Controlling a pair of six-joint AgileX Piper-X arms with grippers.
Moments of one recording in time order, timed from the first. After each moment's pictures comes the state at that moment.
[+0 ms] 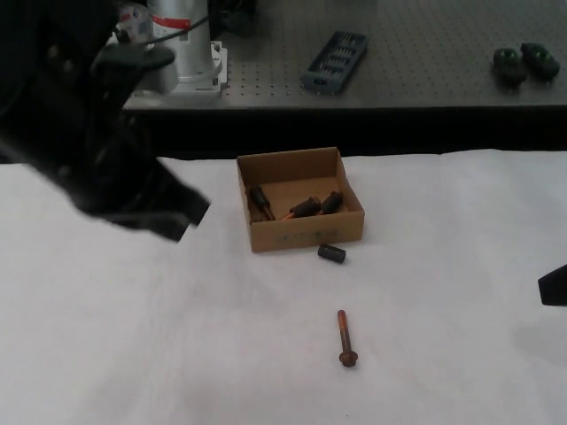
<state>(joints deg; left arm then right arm) -22.1 82.1 -73.5 52.1 18.2 9.2 13.5 57.2 -48.0 56.3 -27.6 6.9</state>
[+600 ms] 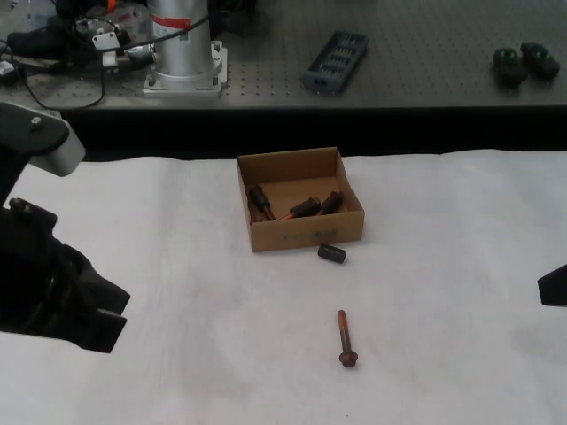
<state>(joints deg) -22.1 57.1 -53.5 49.1 18.4 9.2 13.7 57.2 -48.0 56.3 -27.6 7.5</state>
